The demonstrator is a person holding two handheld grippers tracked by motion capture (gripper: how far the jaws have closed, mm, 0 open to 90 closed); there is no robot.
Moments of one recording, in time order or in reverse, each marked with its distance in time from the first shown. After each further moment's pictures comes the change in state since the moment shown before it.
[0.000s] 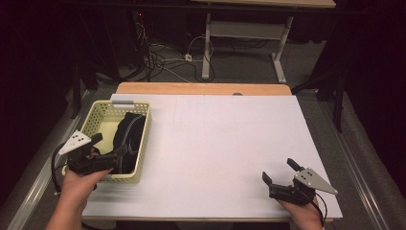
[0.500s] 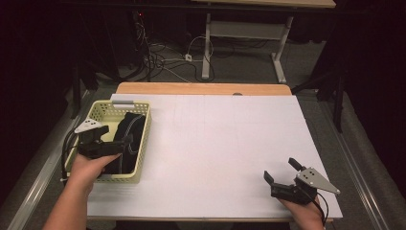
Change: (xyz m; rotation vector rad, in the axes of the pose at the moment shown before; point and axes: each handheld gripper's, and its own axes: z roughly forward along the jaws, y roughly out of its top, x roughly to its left) left arm 0.017 0.019 0.040 0.148 0.027 -0.032; right arm -0.005 0.000 -0.001 -0.008 -0.005 0.009
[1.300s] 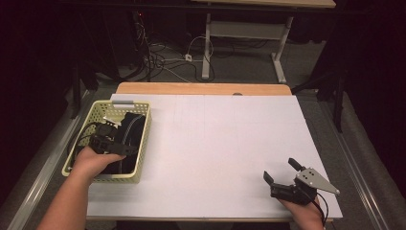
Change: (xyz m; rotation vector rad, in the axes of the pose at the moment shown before) left arm 0.004 0.011 0.036 0.521 0.067 0.004; right arm 0.001 0.000 0.000 0.002 0.002 -0.004
